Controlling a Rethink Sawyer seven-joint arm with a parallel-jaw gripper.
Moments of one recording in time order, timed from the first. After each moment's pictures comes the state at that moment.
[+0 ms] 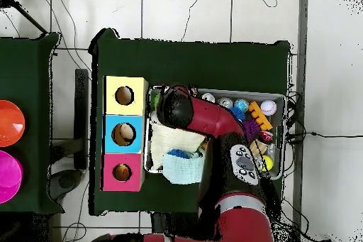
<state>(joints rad) -0.20 -0.47 0.00 1.53 0.14 0.23 1.44</state>
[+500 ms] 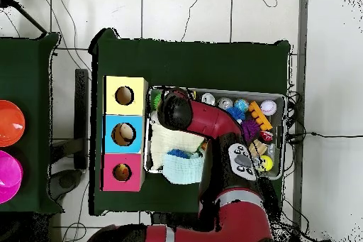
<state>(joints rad) -0.20 -0.45 0.00 1.53 0.13 0.23 1.44</state>
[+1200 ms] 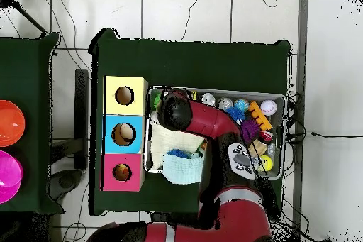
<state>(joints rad) -0.20 -0.44 0.01 1.53 0.13 0.23 1.44</state>
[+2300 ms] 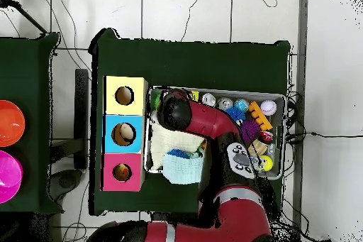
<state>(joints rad) -0.20 -0.43 0.01 1.53 0.13 0.23 1.44</state>
